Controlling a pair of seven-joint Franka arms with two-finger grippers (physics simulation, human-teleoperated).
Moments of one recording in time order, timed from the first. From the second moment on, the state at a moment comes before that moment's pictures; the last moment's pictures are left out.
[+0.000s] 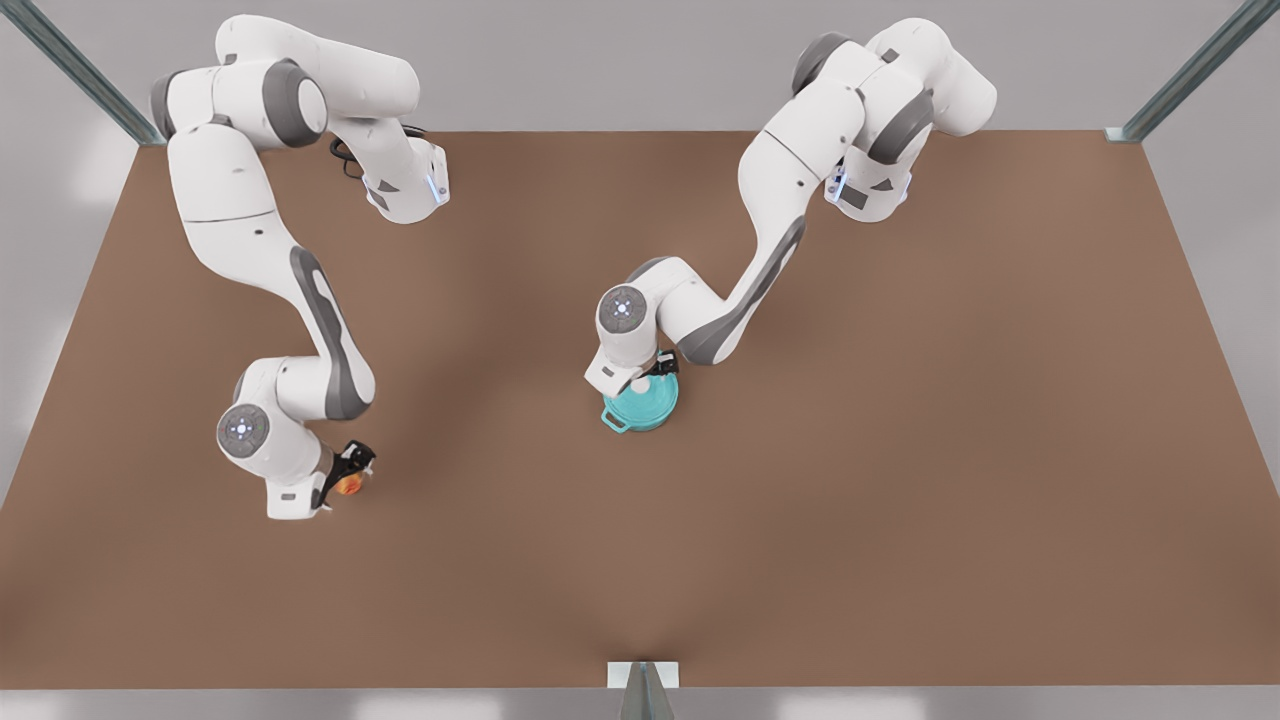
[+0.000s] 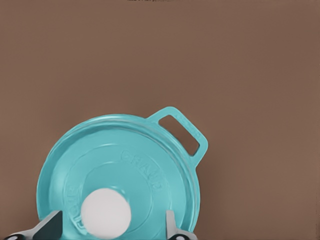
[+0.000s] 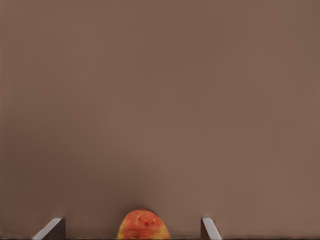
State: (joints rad) left arm -0.74 0.79 -0.11 -1.38 0.09 2.08 -1.00; right arm -0.10 0.64 0.11 -1.75 -0.08 2.41 -0.76
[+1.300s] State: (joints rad) left arm -0.03 0.31 -0.03 -1.36 0.03 1.75 -0.58; right arm -0.13 0.69 0.10 -1.80 -0.08 2.51 -0.93
